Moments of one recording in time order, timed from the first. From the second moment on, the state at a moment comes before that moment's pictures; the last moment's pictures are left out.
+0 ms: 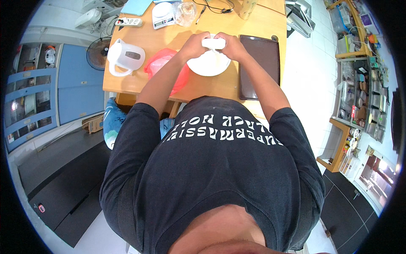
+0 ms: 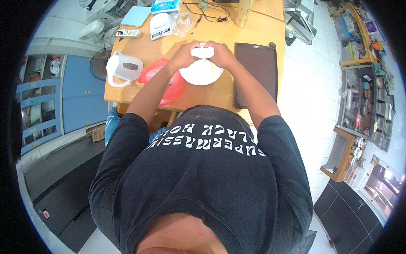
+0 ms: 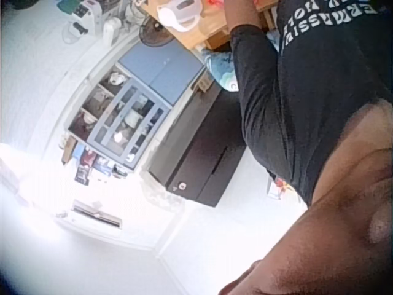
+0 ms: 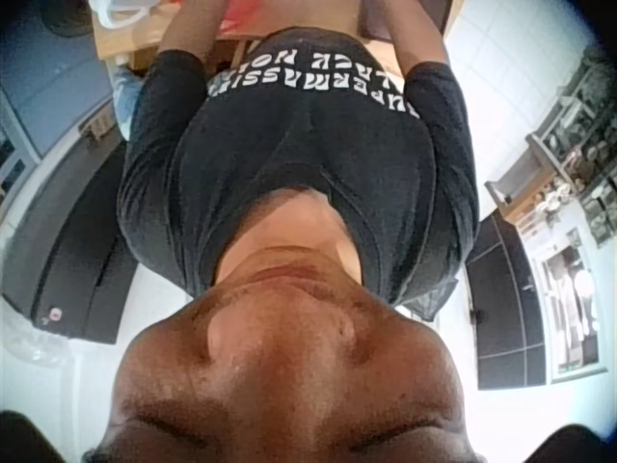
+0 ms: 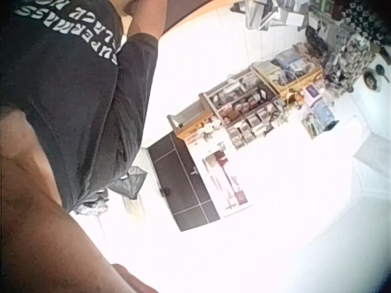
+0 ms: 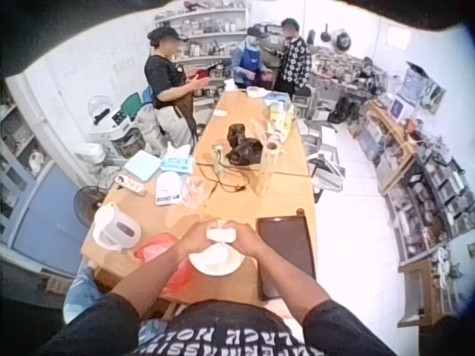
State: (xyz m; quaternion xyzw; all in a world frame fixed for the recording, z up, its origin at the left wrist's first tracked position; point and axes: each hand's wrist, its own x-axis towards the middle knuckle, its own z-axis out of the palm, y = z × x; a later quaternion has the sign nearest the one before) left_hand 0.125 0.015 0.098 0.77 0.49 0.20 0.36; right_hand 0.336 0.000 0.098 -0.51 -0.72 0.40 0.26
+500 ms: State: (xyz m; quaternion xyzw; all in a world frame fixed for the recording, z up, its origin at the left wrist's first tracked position) left_hand 0.122 0.018 0.100 0.70 0.51 0.26 0.43; right_hand 0.335 0.000 0.100 -0.49 -0.71 0.36 0.35
